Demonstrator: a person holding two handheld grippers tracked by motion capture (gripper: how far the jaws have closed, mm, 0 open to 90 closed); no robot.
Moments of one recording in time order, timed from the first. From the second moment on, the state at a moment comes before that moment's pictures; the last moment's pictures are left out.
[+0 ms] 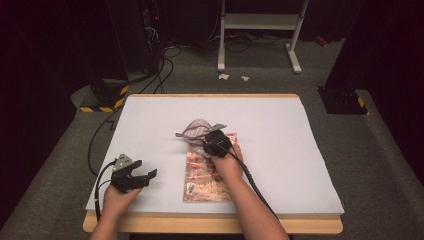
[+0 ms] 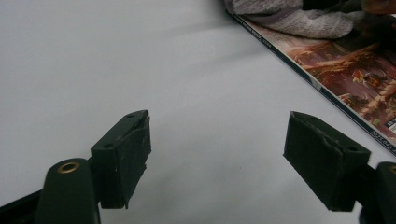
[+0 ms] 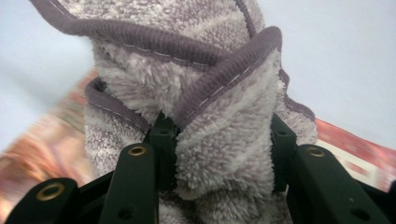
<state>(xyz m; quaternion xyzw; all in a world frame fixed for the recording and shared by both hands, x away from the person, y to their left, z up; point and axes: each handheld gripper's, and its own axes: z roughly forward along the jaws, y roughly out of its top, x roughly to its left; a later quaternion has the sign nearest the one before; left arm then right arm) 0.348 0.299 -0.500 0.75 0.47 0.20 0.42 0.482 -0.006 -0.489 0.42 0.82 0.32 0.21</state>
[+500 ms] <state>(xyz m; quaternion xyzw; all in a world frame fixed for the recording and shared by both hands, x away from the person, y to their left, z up) 0.348 0.300 -0.499 0.75 0.47 0.21 0.42 0.472 0.045 -0.489 0.37 0.85 0.33 0.19</state>
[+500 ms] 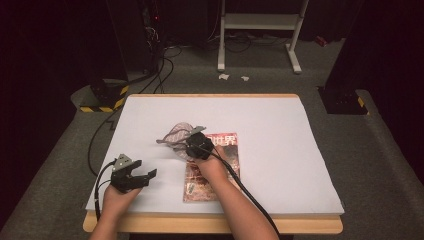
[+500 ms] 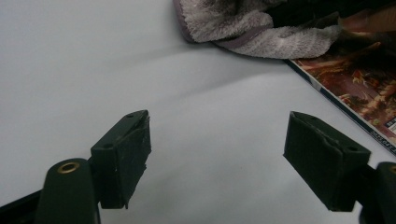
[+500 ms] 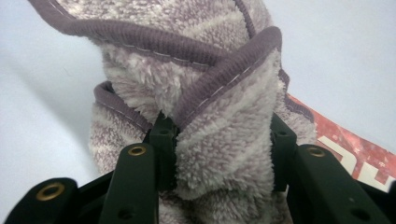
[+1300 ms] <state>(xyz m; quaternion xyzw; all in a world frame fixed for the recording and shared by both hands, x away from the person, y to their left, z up) 0.348 0.296 -0.502 0.75 0.47 0.20 0.42 0.485 -0.077 -0.489 0.46 0.80 0.32 0.22</state>
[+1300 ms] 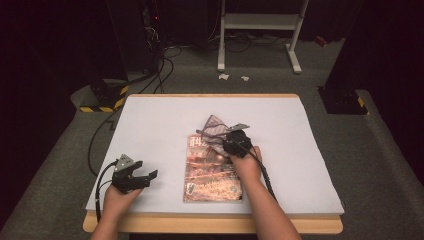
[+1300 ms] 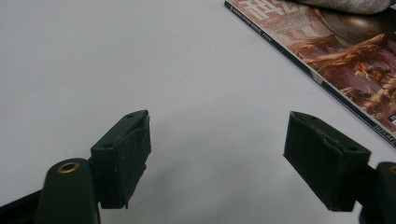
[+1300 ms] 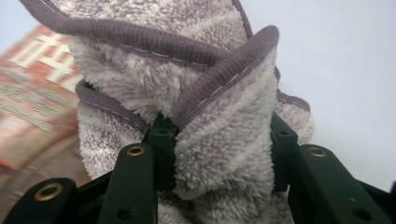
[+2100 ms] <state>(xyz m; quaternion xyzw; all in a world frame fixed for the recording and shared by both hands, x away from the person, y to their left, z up) 0.344 0.285 -0.497 0.76 0.45 0.22 0.41 0.476 -0.147 -0.473 0.51 0.76 0.33 0.24</state>
